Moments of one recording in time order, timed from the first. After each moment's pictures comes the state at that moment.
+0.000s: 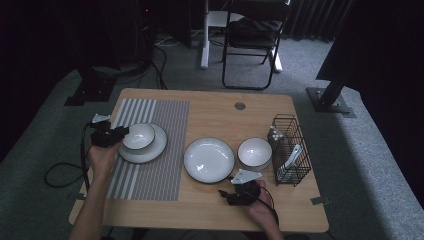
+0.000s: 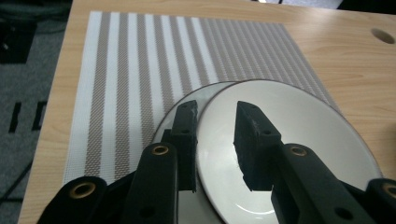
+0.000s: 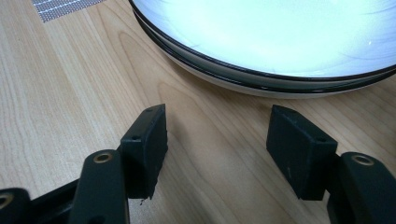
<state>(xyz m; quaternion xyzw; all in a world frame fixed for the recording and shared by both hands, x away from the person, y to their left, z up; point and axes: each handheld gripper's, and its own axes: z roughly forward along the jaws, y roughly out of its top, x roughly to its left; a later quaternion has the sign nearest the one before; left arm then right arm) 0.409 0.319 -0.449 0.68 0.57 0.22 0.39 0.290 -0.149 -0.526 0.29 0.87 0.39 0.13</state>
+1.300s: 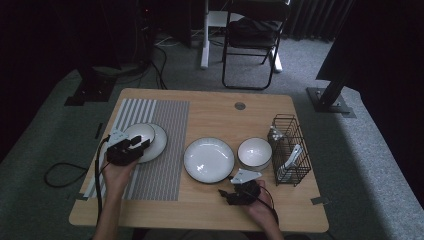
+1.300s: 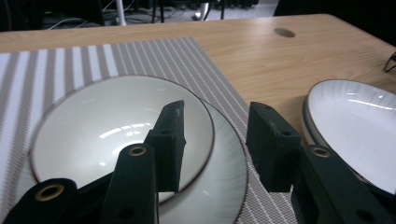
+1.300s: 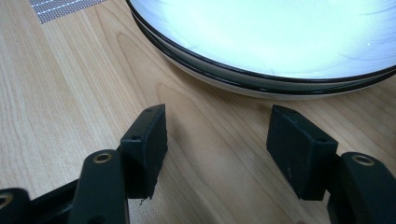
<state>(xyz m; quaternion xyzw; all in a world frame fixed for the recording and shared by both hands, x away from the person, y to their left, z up) 0.350 0.261 -0.457 0.71 0.48 0.23 0.47 0.290 -0.148 -0.526 0.29 0.86 0.39 0.13</state>
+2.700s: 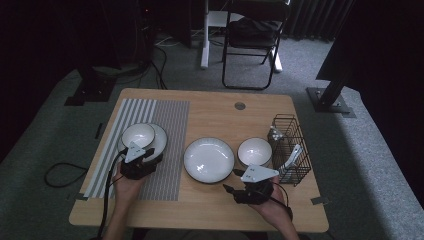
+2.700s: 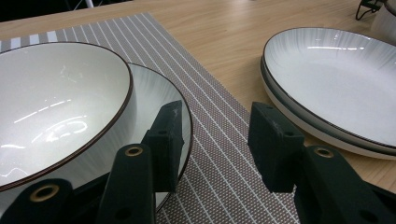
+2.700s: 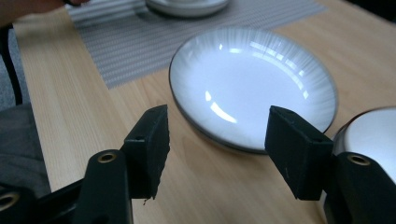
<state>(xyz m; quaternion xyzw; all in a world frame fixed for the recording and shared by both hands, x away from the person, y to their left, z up) 0.329 0.227 -0.482 0.76 0.42 0.24 0.44 0.261 -0.160 -0.440 0.25 0.85 0.43 0.17</state>
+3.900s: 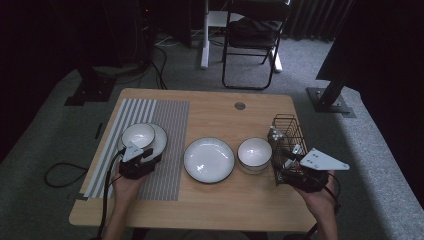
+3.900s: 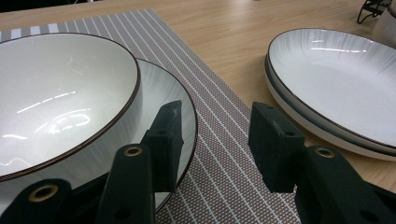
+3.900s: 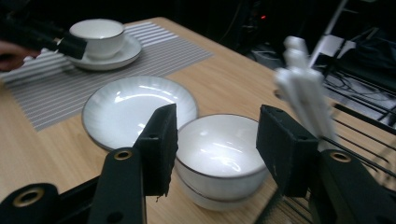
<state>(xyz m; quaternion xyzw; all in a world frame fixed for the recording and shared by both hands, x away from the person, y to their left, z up) 0.331 0.232 -0.485 0.76 0.43 0.22 0.44 0.257 -0.279 -0.379 0.33 0.76 0.48 0.27</state>
